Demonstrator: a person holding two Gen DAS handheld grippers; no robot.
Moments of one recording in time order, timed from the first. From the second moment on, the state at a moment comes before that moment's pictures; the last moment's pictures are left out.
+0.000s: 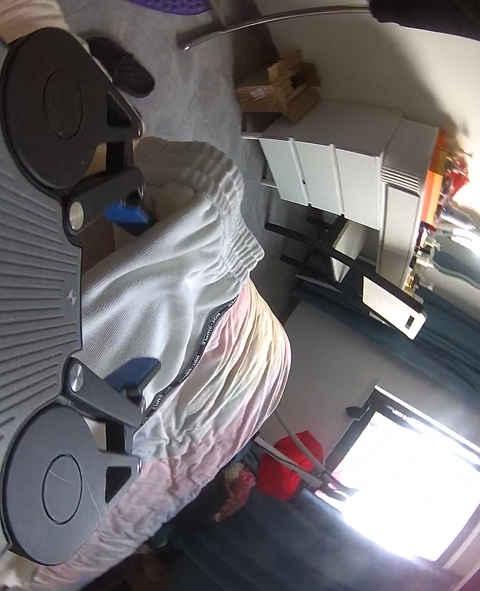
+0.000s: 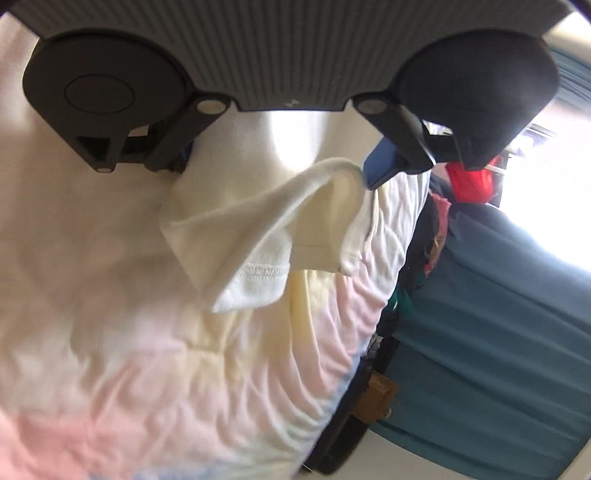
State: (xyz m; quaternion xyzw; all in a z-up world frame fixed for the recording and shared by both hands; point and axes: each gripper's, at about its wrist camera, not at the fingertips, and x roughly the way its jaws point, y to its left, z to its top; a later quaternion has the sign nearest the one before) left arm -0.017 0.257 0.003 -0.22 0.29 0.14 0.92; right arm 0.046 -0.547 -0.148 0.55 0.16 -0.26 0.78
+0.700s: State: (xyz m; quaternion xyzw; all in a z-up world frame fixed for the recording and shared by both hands) left arm 0.063 -0.014 -0.025 -0.06 0.30 -0.10 0.95; right arm 0.057 -0.470 -0.100 0.37 0.23 -0.24 0.87
